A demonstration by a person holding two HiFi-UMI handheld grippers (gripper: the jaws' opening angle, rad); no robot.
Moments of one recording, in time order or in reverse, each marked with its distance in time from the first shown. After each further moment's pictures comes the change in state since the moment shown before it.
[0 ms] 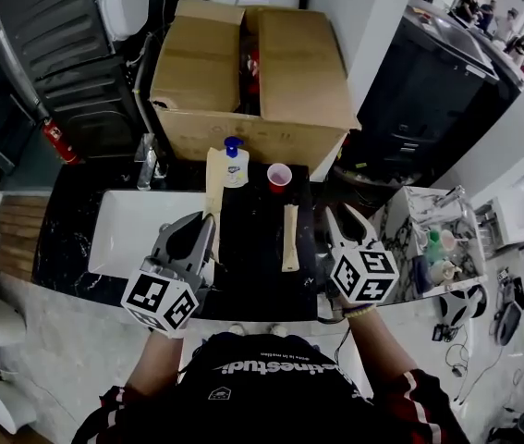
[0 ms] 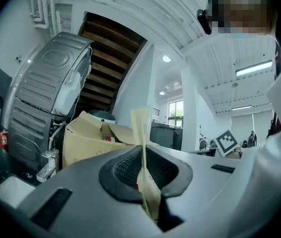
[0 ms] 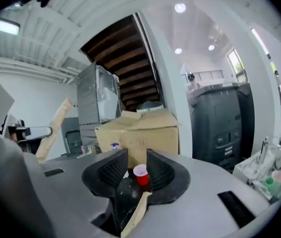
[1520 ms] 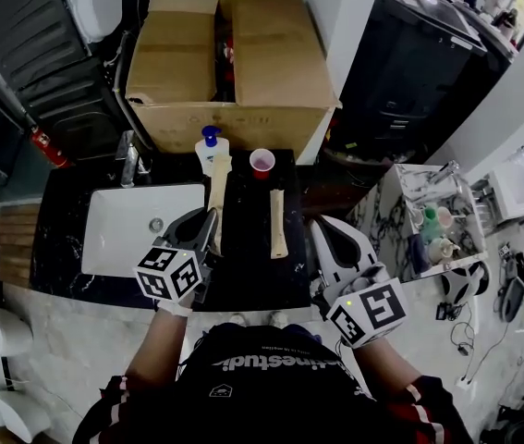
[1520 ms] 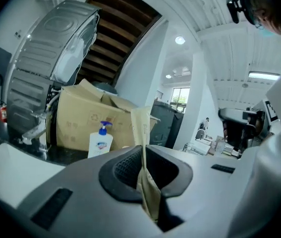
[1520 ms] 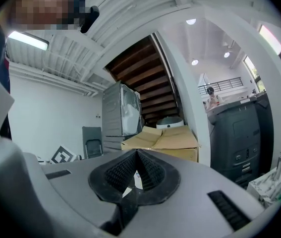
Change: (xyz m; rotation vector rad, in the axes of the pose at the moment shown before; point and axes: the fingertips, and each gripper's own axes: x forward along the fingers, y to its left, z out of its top) left arm 0.044 -0.008 -0.093 -0.160 0.262 -0.012; right arm -0.087 0.067 0.051 -0.099 -0.168 0.217
